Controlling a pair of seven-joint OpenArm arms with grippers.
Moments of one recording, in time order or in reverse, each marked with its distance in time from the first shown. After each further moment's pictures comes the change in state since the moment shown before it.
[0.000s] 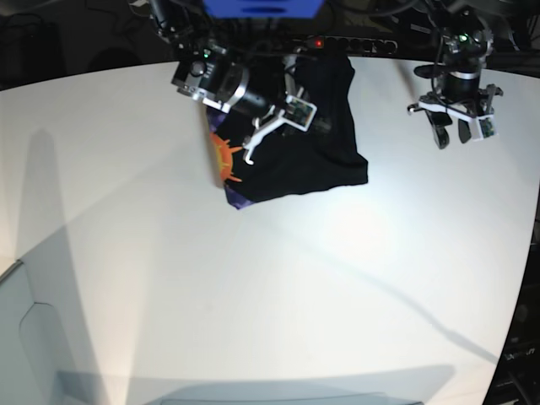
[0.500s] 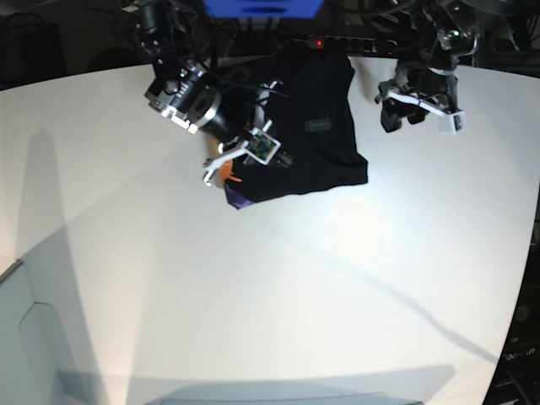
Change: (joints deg) left arm 0.0 3.3 1.4 -0.1 -19.4 0.2 23.1; right arm 1.2 -0.9 9.5 0.0 -0.2 0.0 -0.2
